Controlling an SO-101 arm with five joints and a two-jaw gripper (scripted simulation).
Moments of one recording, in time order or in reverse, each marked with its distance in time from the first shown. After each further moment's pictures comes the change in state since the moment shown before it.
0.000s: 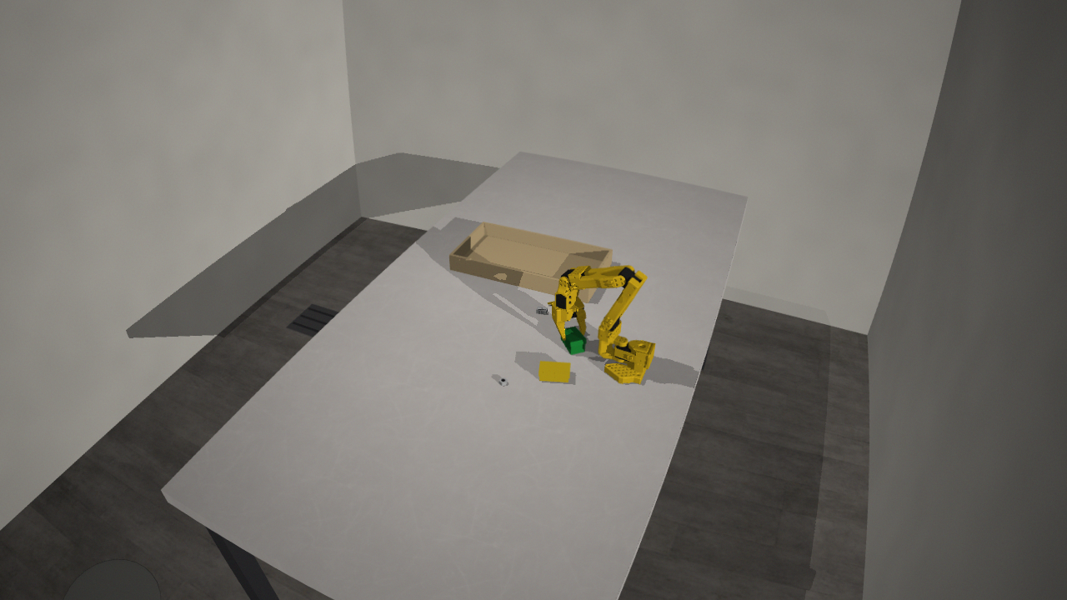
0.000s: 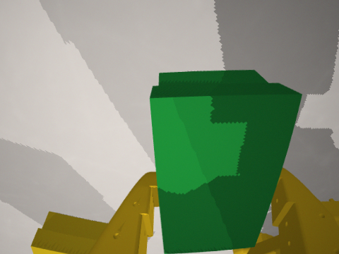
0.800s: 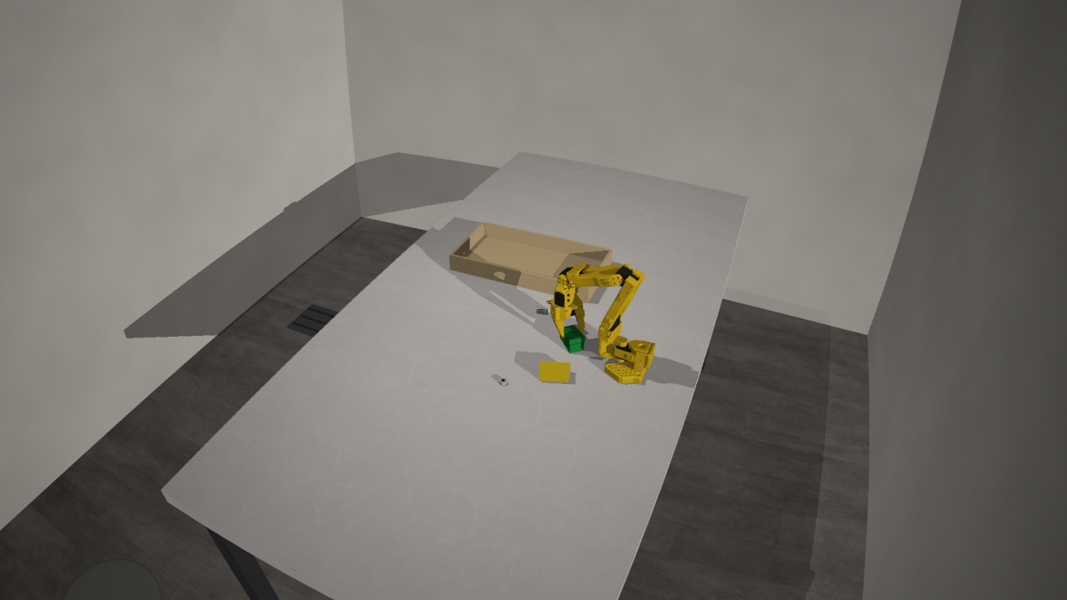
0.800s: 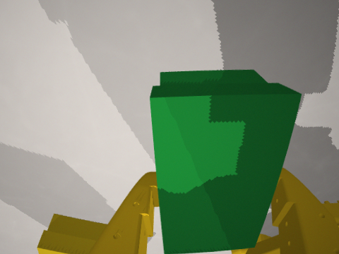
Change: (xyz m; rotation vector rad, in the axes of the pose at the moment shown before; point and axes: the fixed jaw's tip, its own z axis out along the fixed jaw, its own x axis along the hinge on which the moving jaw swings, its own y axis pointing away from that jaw) arm -0.006 0.000 -0.002 0.002 0.004 -0.001
